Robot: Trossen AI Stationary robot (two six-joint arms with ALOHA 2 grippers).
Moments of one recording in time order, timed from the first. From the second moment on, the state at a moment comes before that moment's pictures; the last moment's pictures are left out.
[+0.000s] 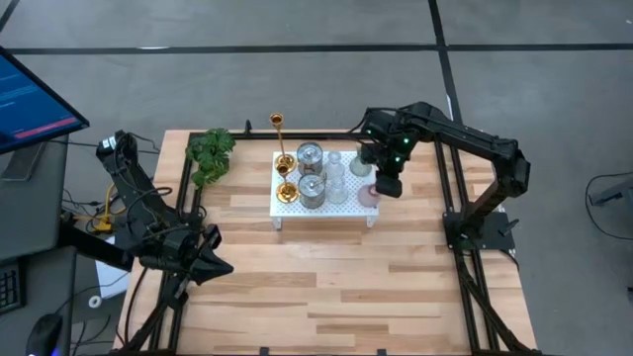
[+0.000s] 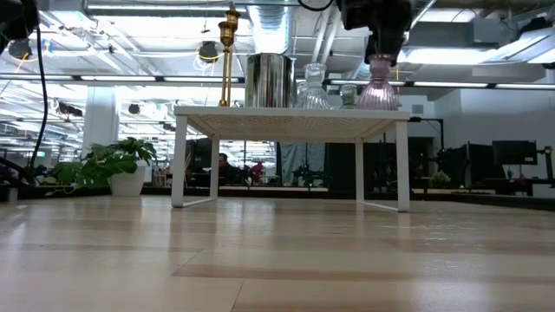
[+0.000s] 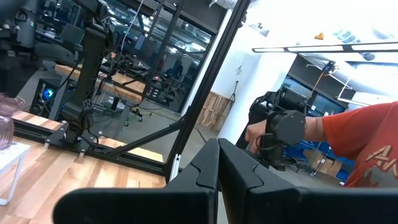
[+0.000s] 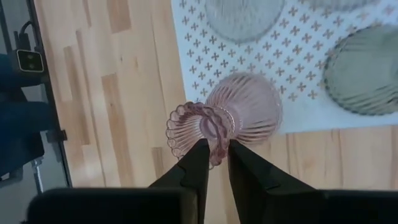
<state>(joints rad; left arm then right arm) -1.09 0.72 0.61 0.62 -0.84 -0.15 -0.37 1.62 1.71 -1.49 -0.34 -0.19</state>
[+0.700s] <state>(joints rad) -1.09 0.72 0.61 0.62 -0.84 -0.15 -0.40 1.66 1.71 -1.36 -0.30 -0.20</state>
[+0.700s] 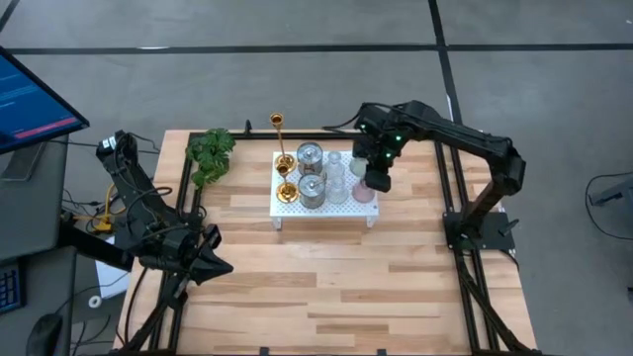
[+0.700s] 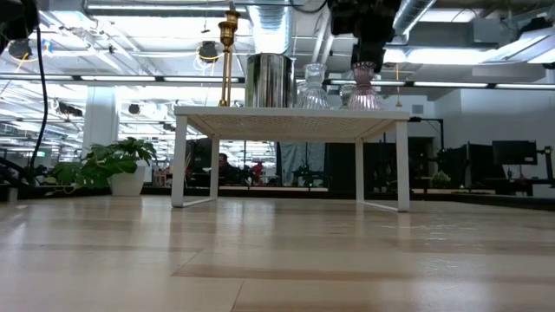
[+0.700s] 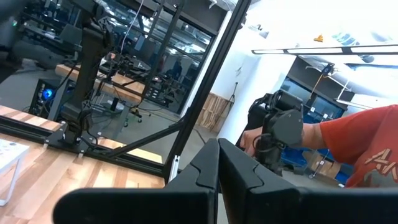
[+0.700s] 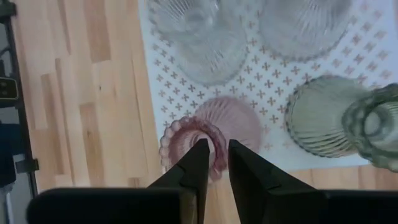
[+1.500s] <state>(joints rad) -1.09 0.50 0.65 0.58 -0.68 0.00 -0.39 1.37 2.18 -1.37 -0.21 -0.21</state>
